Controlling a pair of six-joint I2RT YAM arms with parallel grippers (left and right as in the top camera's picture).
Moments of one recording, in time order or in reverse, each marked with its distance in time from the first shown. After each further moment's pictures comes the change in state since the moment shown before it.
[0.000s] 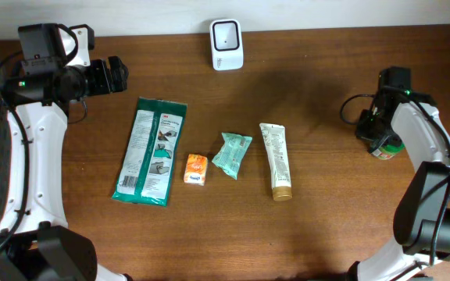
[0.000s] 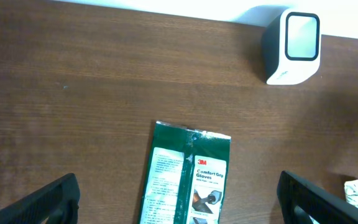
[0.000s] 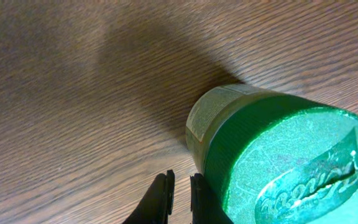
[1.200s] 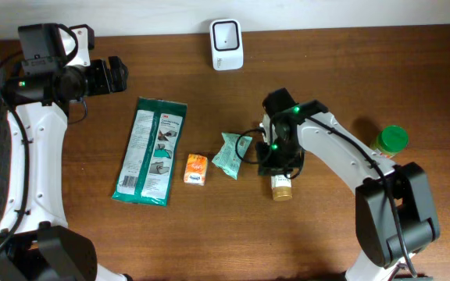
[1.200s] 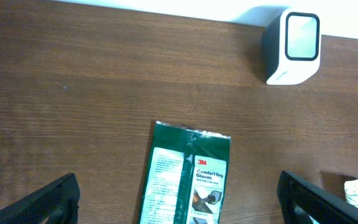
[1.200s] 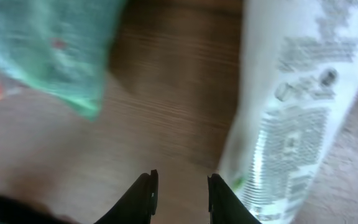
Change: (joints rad) left arm 0.000 0.000 0.000 0.000 0.000 0.000; right arm 0.592 0.002 -0.030 -0.198 -0.463 0.111
